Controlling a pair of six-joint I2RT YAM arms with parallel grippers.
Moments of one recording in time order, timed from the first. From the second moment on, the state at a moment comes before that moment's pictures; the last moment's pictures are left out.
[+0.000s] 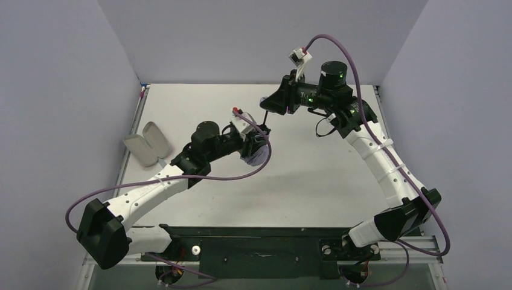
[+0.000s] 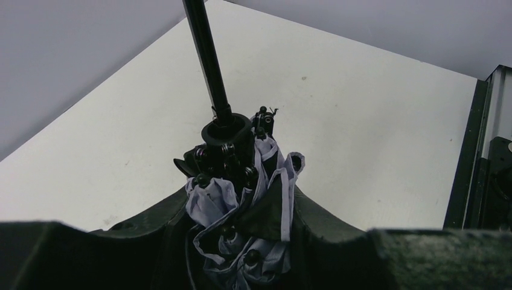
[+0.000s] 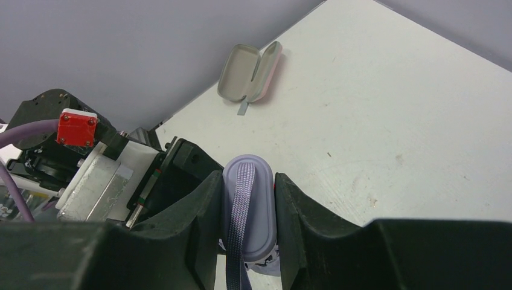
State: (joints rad) left arm -0.71 1.24 0.91 0.22 0.32 0.04; right arm 0.46 1.46 1.66 -0.42 -0.66 0.25
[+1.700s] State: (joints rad) left arm -0.68 1.25 1.03 0.19 0.50 -0.35; right arm 0.61 1.24 1.14 0.26 -0.19 0.43
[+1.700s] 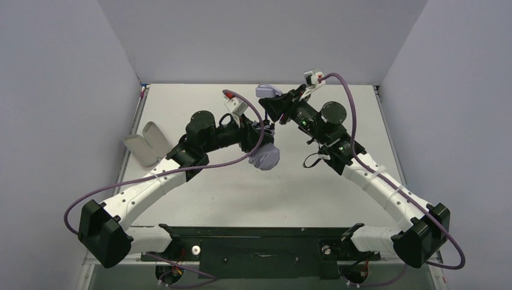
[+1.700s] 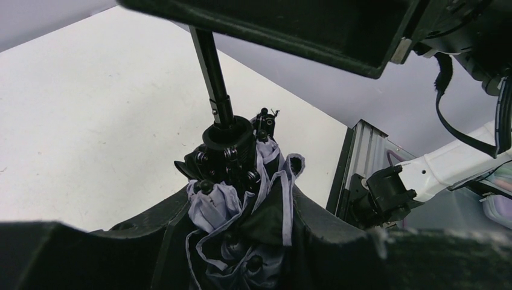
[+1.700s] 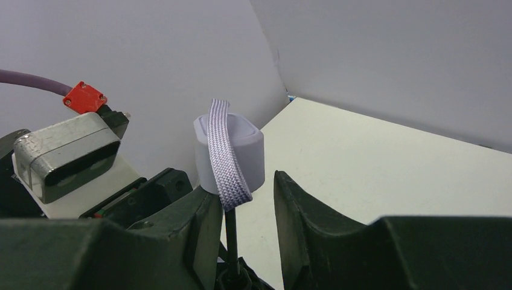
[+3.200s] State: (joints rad) left arm -0.70 1.20 0.76 0.31 0.49 -0.20; right arm 0.49 1.46 1.48 0.25 -0.25 0.50
